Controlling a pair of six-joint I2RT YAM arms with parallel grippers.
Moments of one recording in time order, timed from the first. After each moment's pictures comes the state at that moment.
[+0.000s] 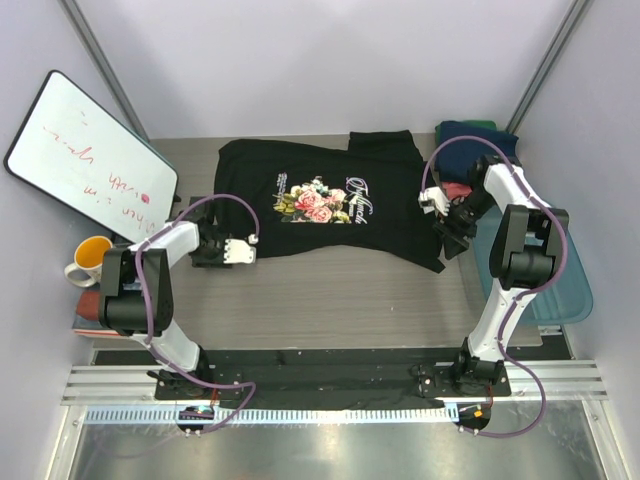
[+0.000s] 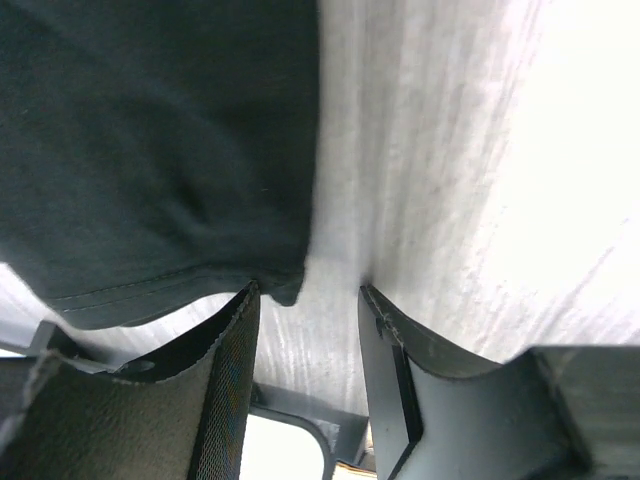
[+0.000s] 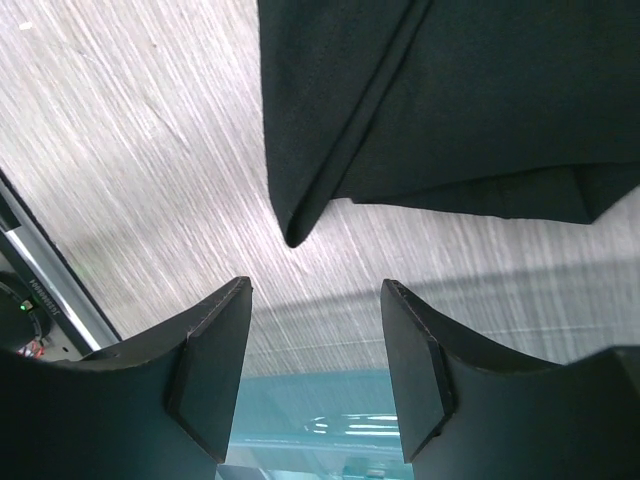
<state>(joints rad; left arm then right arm) -0.03 1.65 0.93 -0.56 0.02 1.58 -0.14 1.97 1.55 -1.33 -0.43 -1.29</state>
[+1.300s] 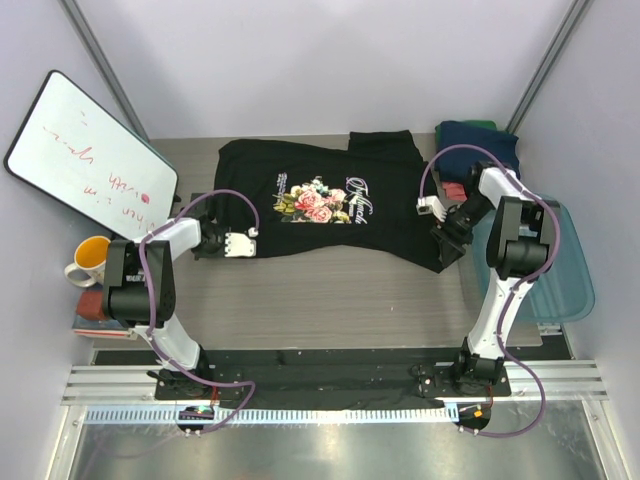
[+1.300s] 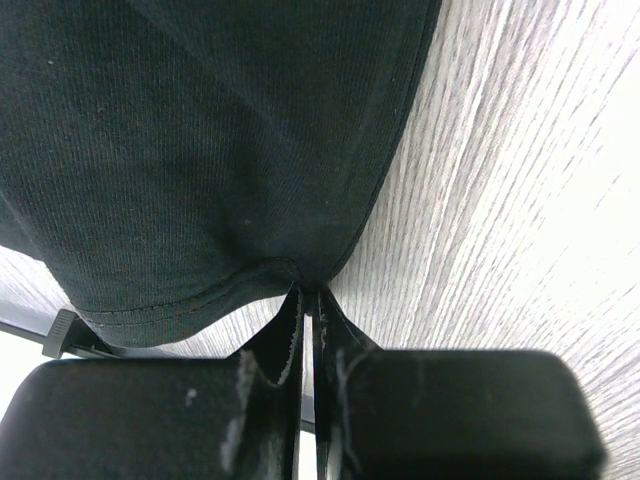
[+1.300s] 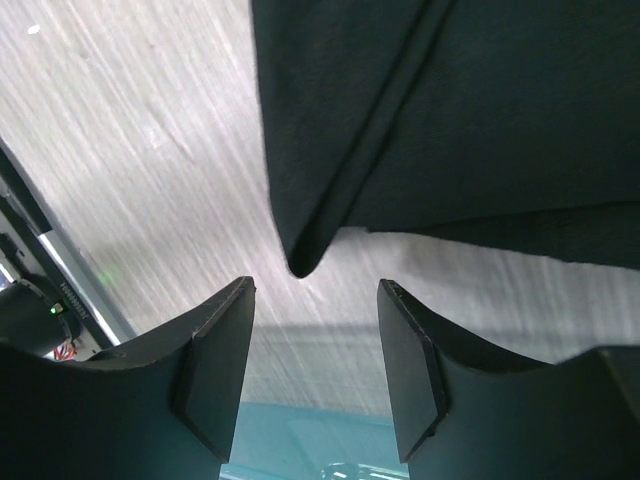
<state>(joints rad) -0.03 1.71 0.96 -0.50 0.00 1.54 -0.15 2.08 1.55 -1.35 -0.44 -1.26</state>
